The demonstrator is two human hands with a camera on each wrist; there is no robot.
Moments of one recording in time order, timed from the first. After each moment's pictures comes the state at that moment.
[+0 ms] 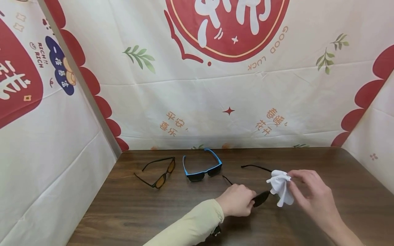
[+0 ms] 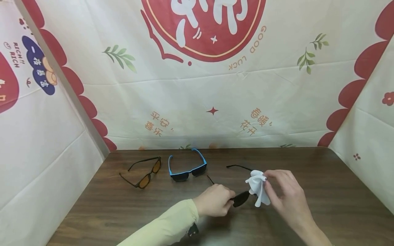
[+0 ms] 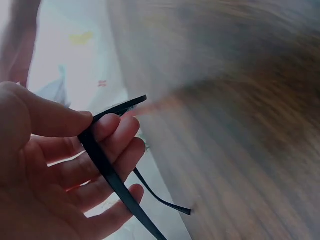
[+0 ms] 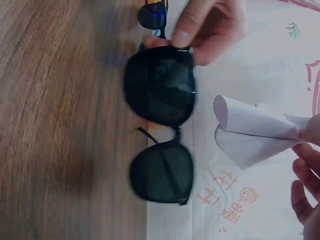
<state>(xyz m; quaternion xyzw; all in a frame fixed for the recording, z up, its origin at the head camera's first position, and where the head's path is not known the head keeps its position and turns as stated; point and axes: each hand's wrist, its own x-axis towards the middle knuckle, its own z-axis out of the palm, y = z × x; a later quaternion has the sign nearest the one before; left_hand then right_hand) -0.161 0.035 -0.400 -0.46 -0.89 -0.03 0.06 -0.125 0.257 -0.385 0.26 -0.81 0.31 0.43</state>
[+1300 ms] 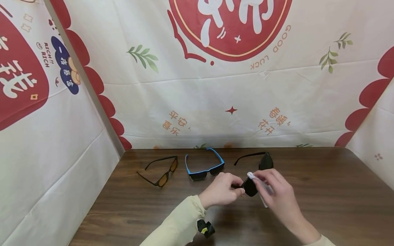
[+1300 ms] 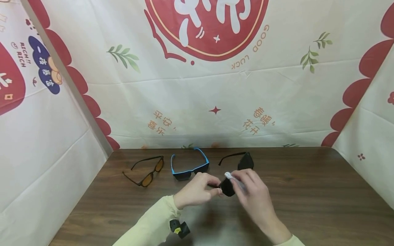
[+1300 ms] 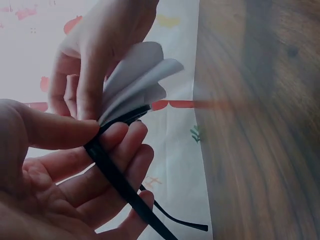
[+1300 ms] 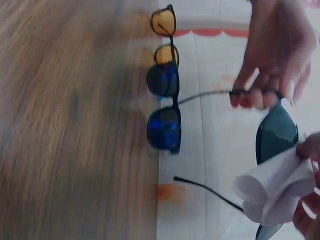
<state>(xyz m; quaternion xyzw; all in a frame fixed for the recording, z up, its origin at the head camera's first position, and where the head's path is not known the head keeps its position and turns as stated) -0.157 -0.013 -0.360 -0.36 -0.86 -0.36 -0.03 -0.134 0.182 -0.396 0.30 -0.79 0.33 0.42</state>
